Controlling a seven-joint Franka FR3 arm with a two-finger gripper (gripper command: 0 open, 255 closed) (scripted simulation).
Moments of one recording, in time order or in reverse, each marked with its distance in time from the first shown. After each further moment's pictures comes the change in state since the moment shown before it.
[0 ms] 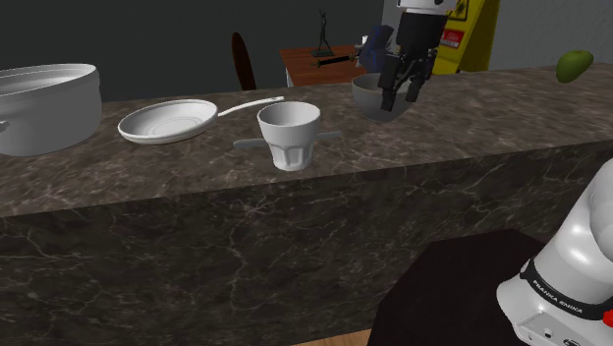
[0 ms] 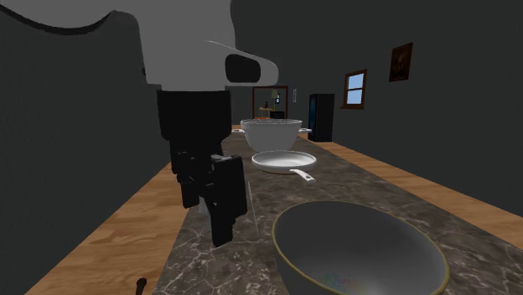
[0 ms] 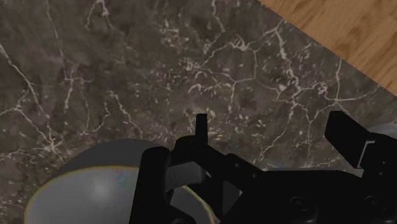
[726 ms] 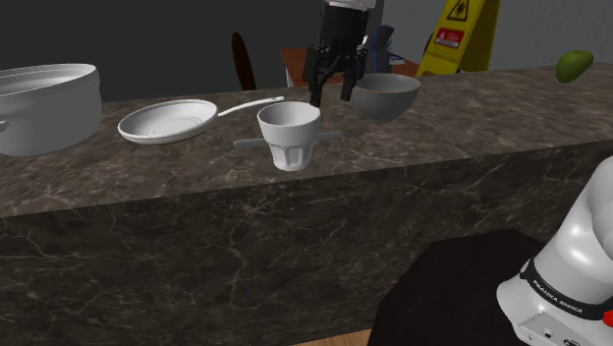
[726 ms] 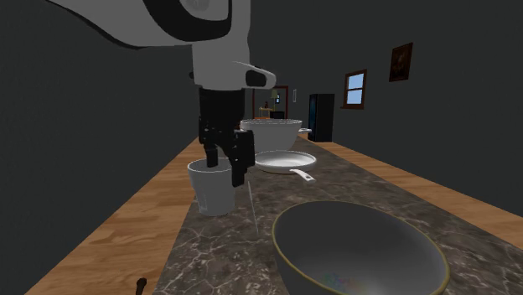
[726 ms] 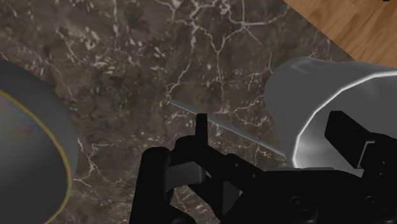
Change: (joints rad) arm 0.051 0.334 0.105 0.310 0.056 0.076 0.114
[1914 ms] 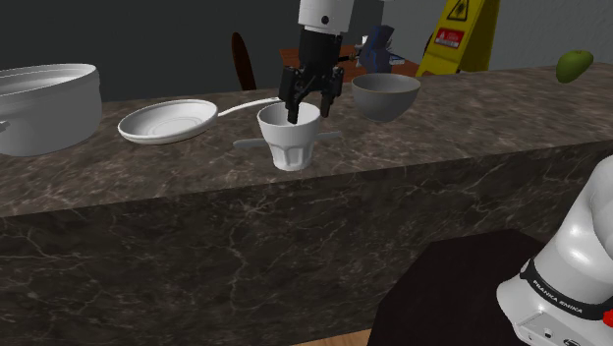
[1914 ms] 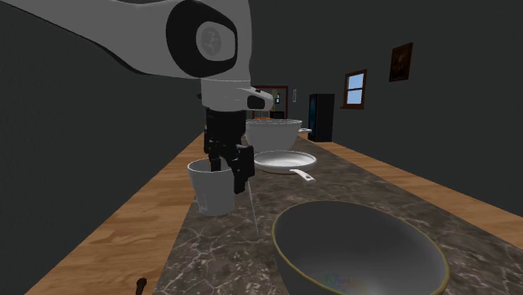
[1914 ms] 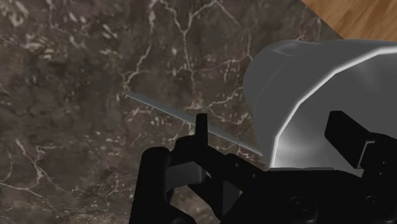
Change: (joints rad) arm 0.020 0.109 0.035 0.026 0.000 0.100 0.034
